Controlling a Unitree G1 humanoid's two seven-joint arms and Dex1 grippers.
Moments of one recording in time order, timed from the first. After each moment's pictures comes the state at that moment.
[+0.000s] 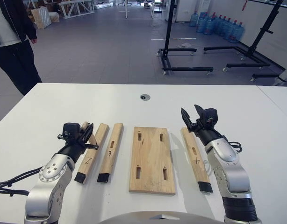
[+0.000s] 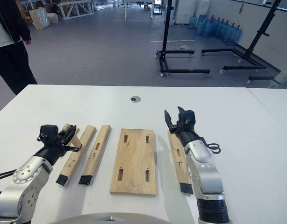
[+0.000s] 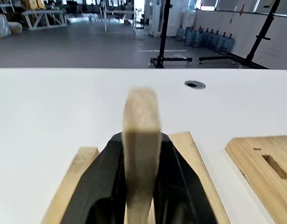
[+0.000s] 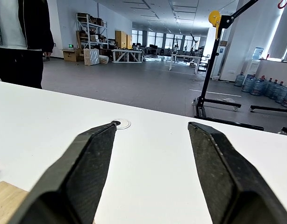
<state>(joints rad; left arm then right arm) 0.22 0.29 0.15 -0.54 -0.34 0.58 -0.18 -0.01 -0.22 -0.07 -0.33 0.17 0.27 0.20</state>
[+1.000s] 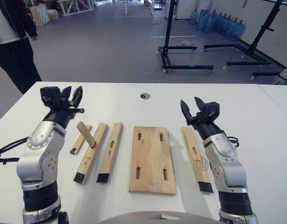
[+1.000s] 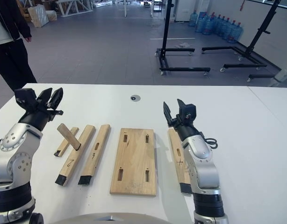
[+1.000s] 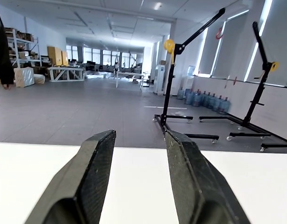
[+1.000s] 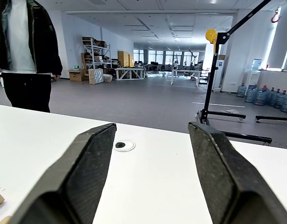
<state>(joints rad) -0.23 0.34 0.33 -0.47 -0.46 0.62 -0.14 -0.07 -0.18 -0.07 -0.31 0.20 0.22 0.21</state>
